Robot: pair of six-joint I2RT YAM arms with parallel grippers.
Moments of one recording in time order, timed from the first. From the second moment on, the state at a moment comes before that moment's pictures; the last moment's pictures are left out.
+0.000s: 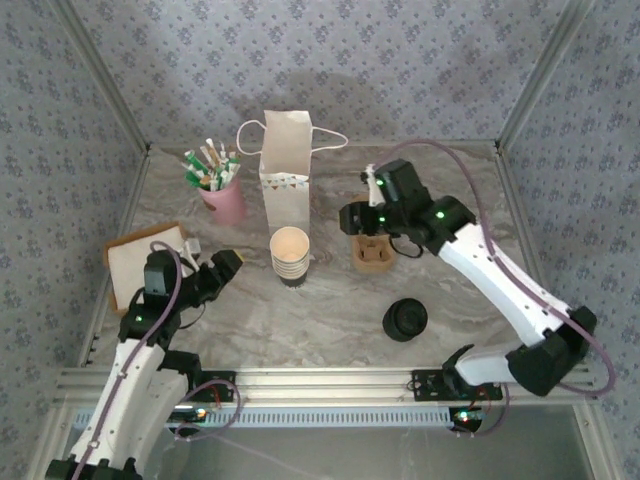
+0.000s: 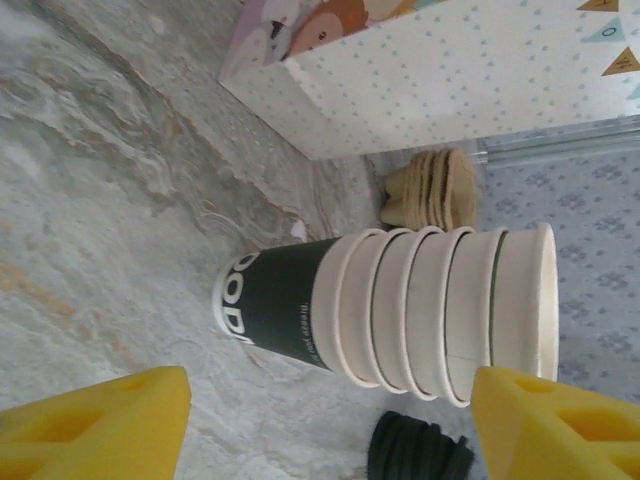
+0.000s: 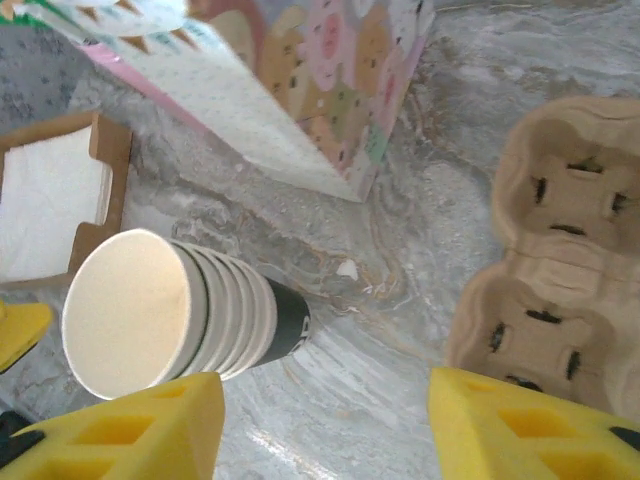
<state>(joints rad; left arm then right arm) -0.16 0.57 0.48 -0.47 0.48 -0.97 0.67 1.36 1.43 -0.85 -0.07 0.42</state>
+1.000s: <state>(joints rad) -0.14 0.79 0.45 -0.23 0.83 -0.99 0.90 1.93 2.01 -1.22 0.15 0.37</state>
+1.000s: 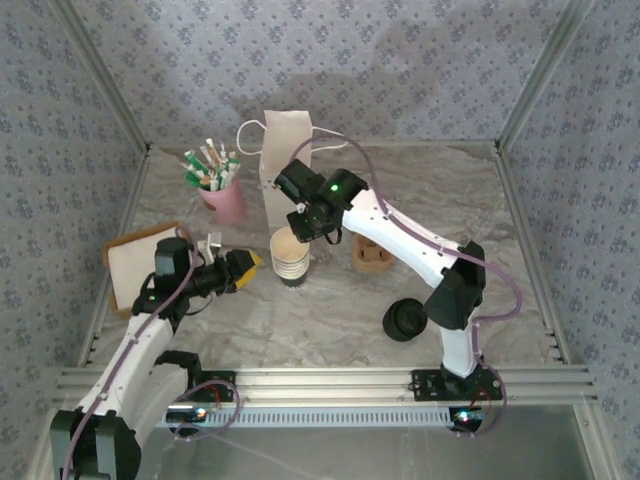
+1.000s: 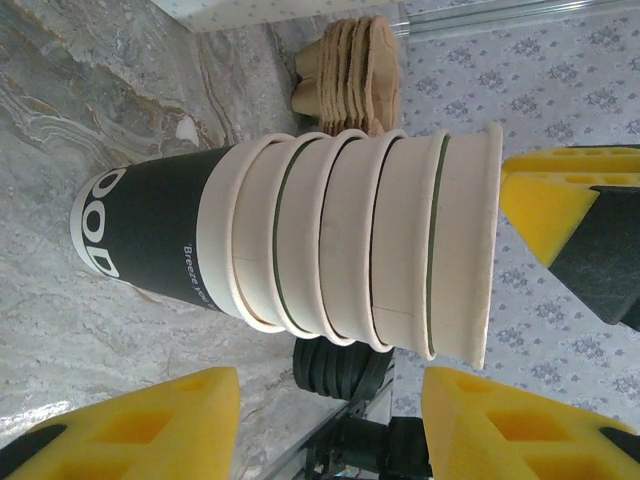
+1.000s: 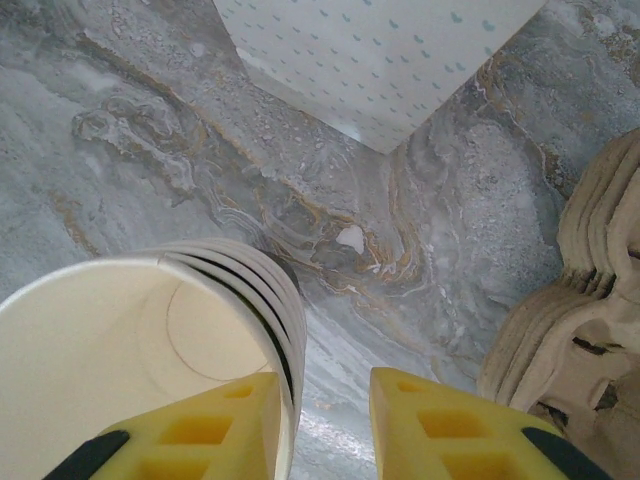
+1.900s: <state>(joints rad) -0.15 0.82 0.44 -0.19 0.85 -0.99 0.91 1.97 2.04 -1.25 0.16 0.37</state>
